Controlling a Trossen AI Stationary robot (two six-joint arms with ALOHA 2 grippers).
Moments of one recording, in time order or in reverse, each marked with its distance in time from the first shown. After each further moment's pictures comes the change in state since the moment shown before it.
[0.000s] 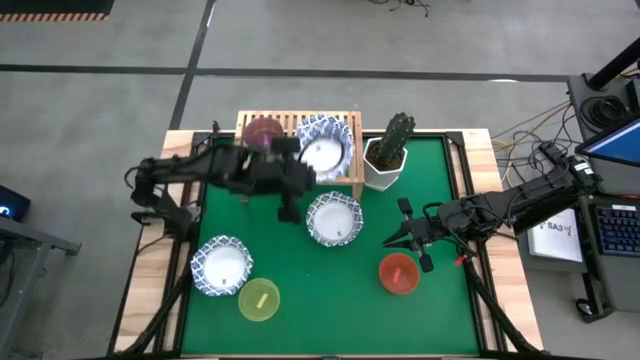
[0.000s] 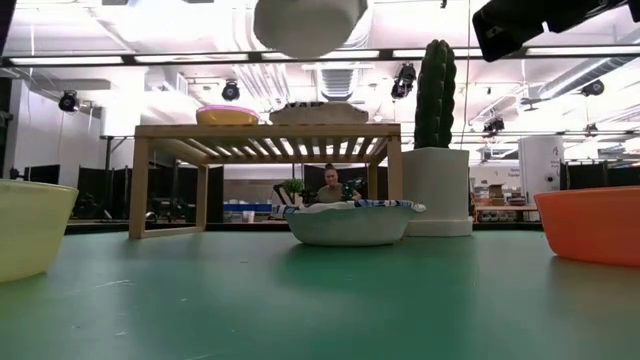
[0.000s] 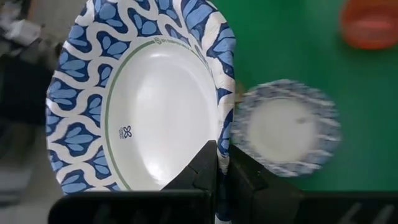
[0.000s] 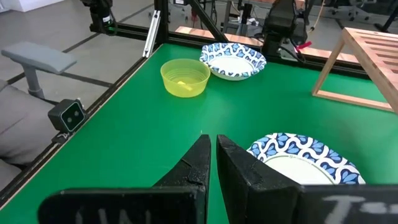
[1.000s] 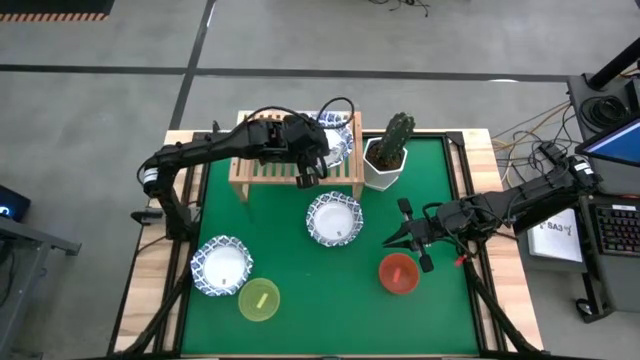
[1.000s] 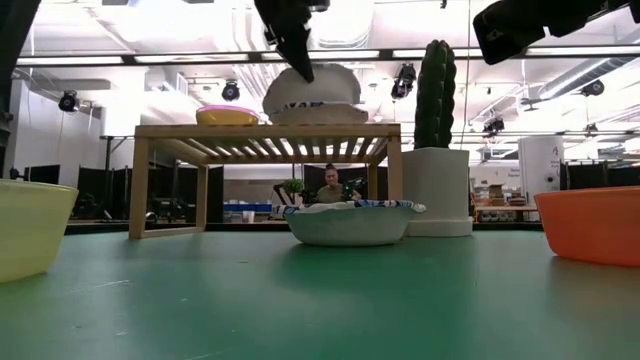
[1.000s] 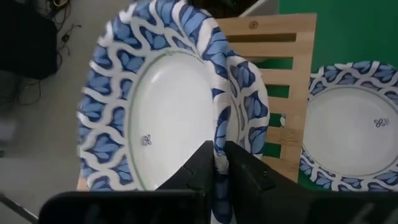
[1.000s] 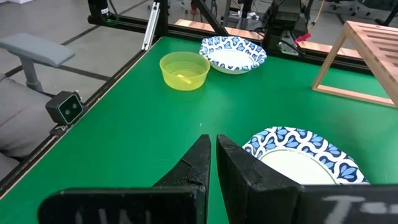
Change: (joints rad) left arm 0.280 0.056 -0.201 0.222 0.122 0.077; right arm 0.000 0.000 0.000 -0.024 0.002 -0.007
